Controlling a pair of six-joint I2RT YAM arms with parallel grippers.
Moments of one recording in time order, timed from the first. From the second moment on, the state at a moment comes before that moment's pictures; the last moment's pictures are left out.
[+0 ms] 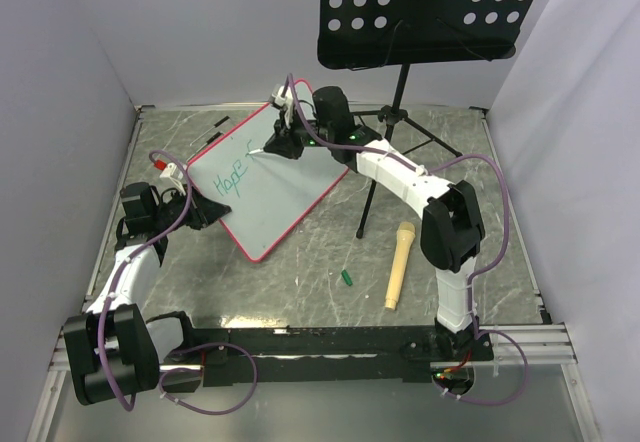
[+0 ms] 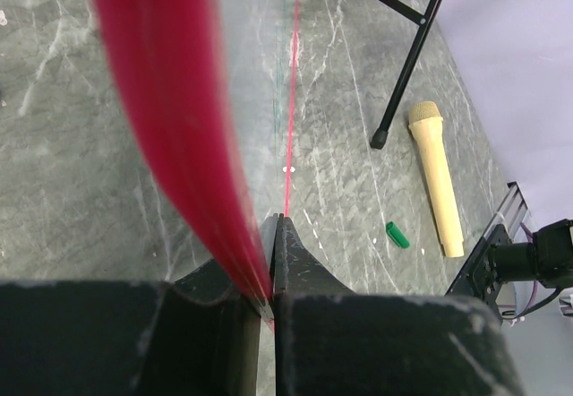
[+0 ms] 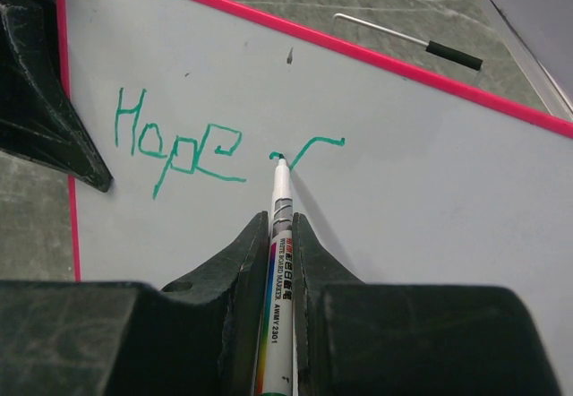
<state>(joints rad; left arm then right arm) 0.21 1.08 0.53 0.08 0.95 -0.28 0.63 1.98 1.77 -0.11 -0.65 -0.19</state>
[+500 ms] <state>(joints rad) 0.21 1.08 0.53 0.08 0.95 -0.29 0.61 1.98 1.77 -0.11 -0.64 -0.18</state>
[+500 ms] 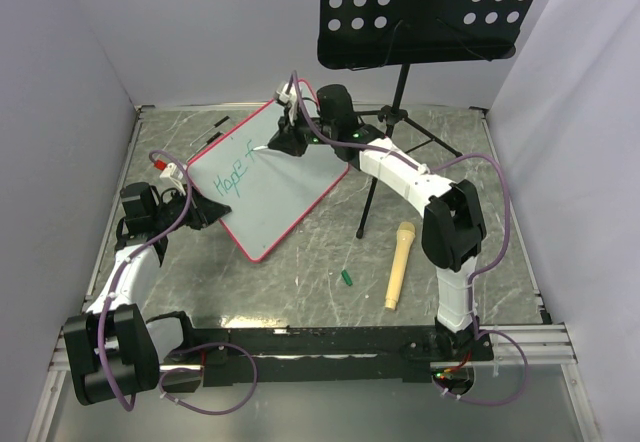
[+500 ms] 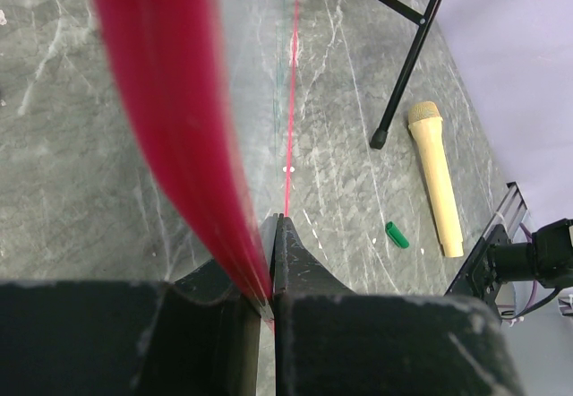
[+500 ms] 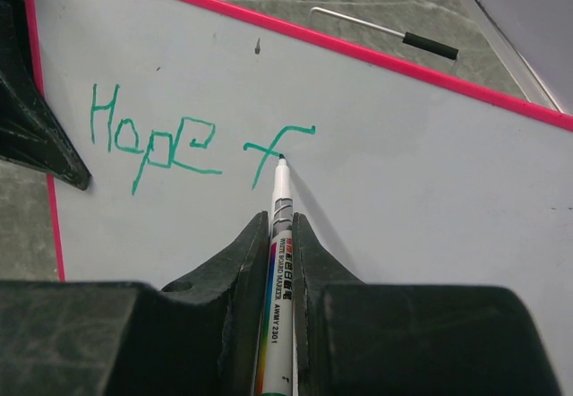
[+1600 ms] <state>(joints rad) 0.21 1.08 0.53 0.08 0.96 -0.28 0.46 1.82 1.73 -0.11 -0.95 -0.10</state>
